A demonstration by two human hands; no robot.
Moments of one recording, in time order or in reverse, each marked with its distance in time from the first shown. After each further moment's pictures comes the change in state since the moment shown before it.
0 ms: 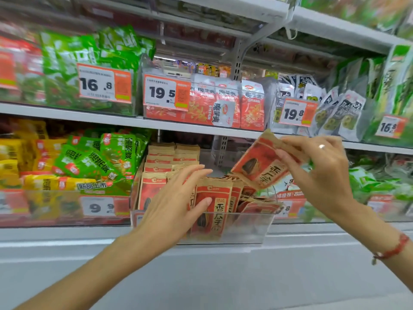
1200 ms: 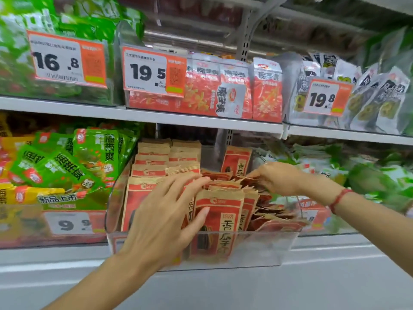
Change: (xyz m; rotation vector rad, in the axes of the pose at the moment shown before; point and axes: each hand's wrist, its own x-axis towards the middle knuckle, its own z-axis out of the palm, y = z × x) left_hand 0.028 -0.051 0.046 0.276 0.233 0.139; right_hand -0.020 0.077 0.154 -0.015 -1.256 0.052
